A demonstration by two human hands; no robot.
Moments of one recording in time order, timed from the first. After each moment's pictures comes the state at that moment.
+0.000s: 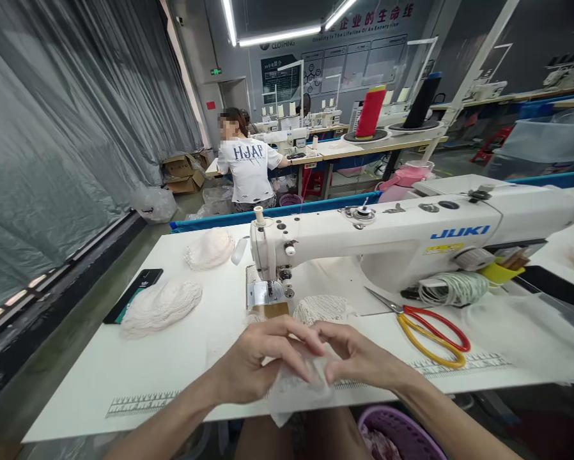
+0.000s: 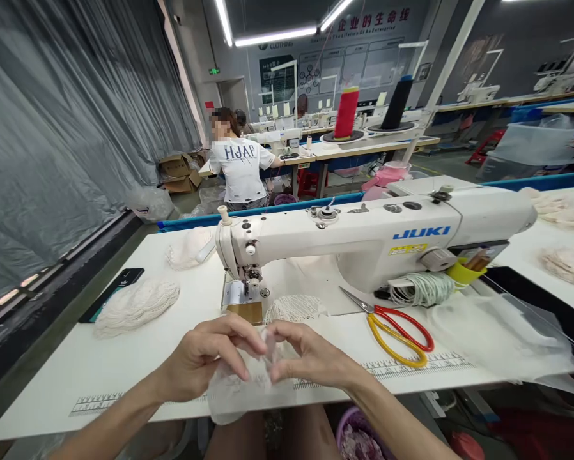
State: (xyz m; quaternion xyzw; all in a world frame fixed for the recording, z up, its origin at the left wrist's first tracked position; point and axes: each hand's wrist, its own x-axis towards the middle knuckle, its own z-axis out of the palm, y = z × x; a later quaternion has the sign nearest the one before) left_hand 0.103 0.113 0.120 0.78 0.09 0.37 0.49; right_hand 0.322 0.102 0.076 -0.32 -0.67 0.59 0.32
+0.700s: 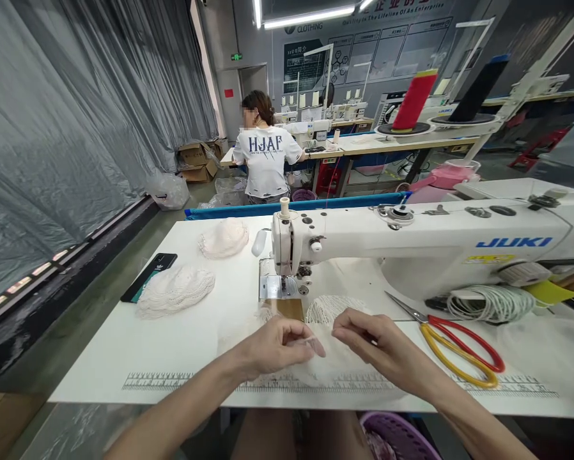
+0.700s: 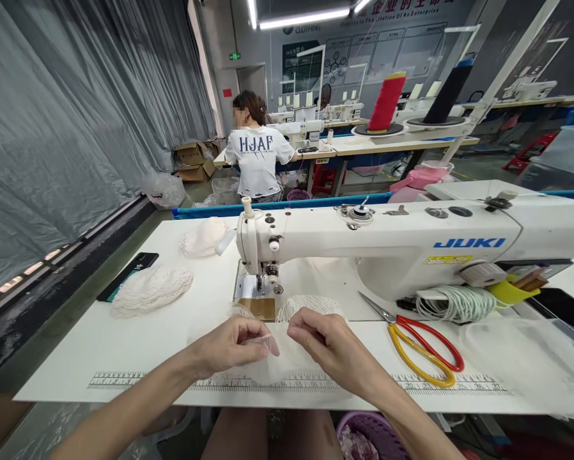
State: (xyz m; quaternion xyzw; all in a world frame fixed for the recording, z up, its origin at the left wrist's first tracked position) left_hand 0.102 0.123 0.095 0.59 0.34 0.18 0.71; right_hand 0.316 0.101 0.098 -0.46 -0.74 0.39 0.28
